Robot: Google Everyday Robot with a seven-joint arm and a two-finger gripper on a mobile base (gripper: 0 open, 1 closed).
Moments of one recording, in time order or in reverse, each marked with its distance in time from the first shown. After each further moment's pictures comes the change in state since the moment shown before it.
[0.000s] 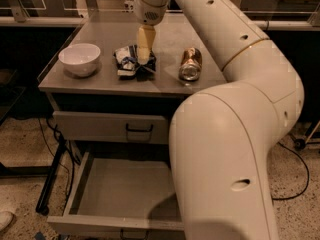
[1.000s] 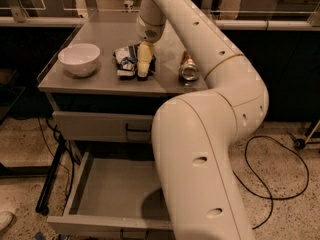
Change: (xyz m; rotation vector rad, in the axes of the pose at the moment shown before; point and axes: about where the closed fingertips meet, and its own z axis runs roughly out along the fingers) arm 0.025 0.004 0.073 -0.117 0.001 0.098
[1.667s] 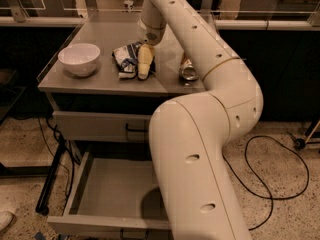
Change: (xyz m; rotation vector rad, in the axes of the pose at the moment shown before) arm 0.006 -0.003 0.016 -0.017 -0.001 0.024
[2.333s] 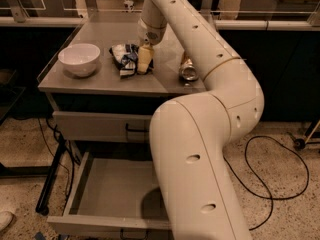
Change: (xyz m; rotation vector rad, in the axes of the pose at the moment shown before) arm 0.000 0.000 0.000 0.000 0.000 0.000
